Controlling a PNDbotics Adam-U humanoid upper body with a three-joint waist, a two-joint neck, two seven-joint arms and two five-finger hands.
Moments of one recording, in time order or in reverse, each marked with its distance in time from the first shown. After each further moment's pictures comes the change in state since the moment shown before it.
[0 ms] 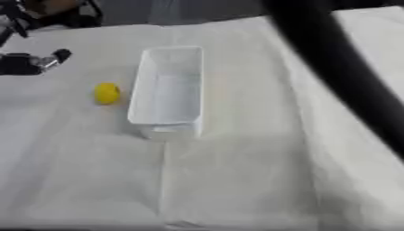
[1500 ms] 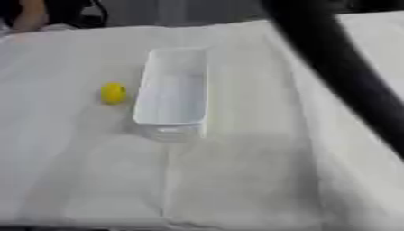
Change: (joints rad) left arm 0.182 -0.306 0.278 -0.636 0.119 0.075 0.355; right arm 0.001 0.000 -0.014 0.000 0.009 -0.018 -0.018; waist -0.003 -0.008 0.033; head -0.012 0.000
